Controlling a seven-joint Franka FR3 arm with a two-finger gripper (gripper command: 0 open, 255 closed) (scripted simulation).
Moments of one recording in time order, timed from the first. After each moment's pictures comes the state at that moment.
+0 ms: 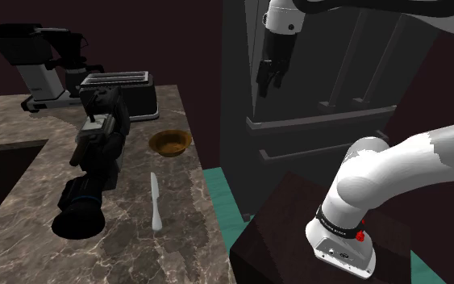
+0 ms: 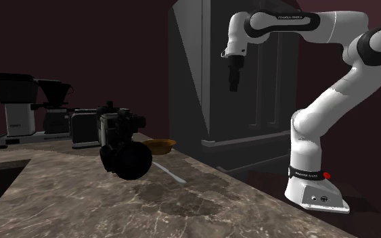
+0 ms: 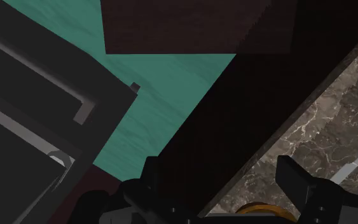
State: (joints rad) arm -0.01 -0.80 0.02 -2.28 -0.02 1.55 0.00
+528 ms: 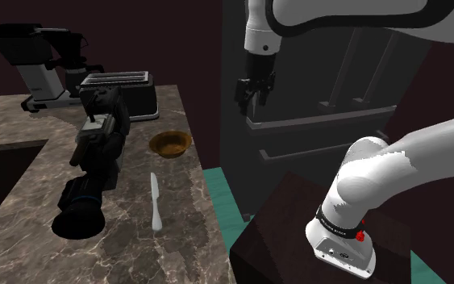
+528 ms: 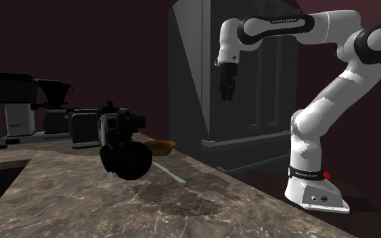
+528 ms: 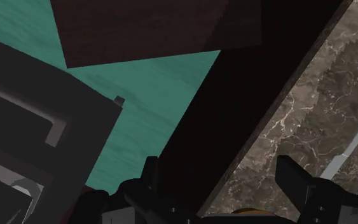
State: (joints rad) arm -0.01 -0.74 0.13 -2.35 0.08 1.64 0.20
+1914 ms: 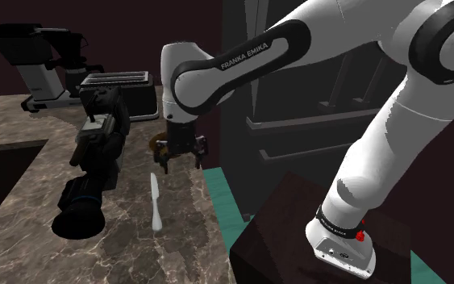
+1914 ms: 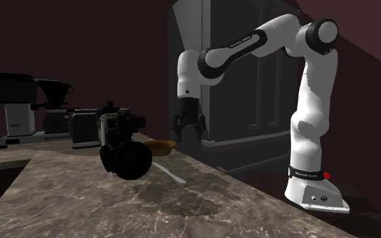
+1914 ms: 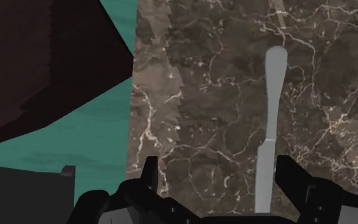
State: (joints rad) arm 0.00 -0.14 0.48 -2.23 0.27 2.10 0.85
